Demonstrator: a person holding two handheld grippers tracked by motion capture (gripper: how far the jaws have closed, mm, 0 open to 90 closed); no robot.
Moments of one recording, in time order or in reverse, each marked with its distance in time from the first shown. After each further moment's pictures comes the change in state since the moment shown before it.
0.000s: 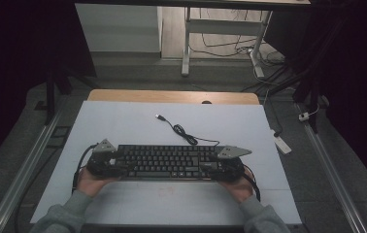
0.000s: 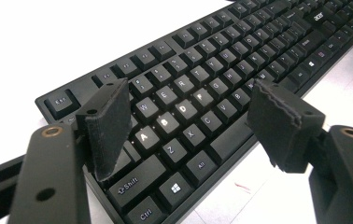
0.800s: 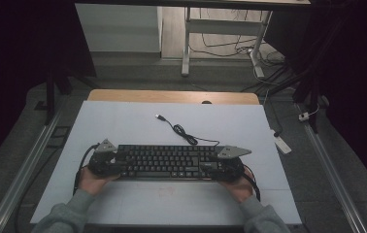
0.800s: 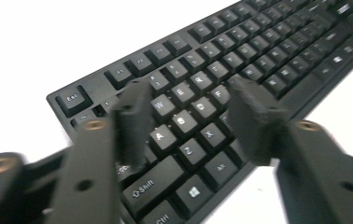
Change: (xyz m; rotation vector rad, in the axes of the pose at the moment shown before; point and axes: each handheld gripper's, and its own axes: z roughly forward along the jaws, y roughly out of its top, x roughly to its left) left arm 0.005 -0.002 0.006 0.000 0.036 0.002; right arm -0.001 0.000 0.000 0.004 0.002 -0.001
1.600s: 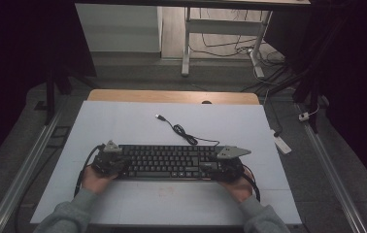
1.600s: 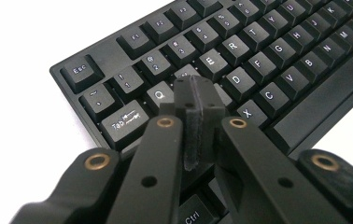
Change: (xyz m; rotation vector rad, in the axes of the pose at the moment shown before) left arm 0.007 -0.005 0.023 0.125 0.068 0.028; right arm 0.002 0.000 0.000 0.001 0.003 0.003
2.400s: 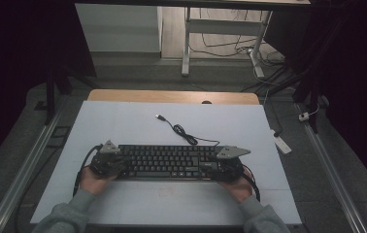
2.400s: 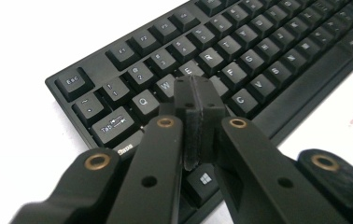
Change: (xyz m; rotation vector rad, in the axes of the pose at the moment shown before) left arm -0.005 0.001 -0.012 -0.032 -0.027 0.008; right arm 0.000 0.000 0.001 0.004 0.005 -0.002
